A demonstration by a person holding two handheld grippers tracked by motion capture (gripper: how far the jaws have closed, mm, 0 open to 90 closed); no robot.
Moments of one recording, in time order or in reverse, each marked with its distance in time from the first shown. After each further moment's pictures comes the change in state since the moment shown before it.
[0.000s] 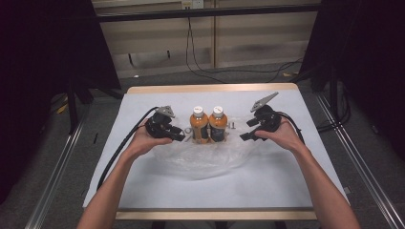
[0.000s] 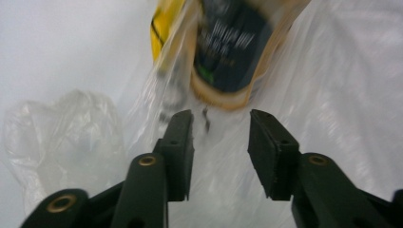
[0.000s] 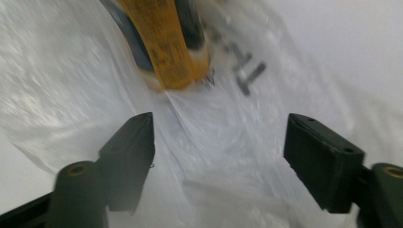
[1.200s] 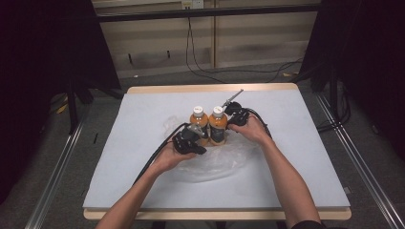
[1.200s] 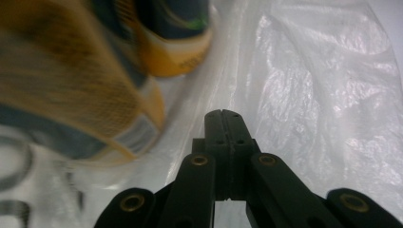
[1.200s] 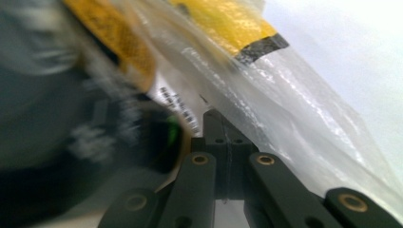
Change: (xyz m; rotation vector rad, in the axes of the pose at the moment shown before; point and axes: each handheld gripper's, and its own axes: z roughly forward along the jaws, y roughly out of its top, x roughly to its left) left arm -0.065 0.013 0.073 0.178 -0.043 0.073; right arm -0.012 0.049 0.096 0.115 0.008 0.109
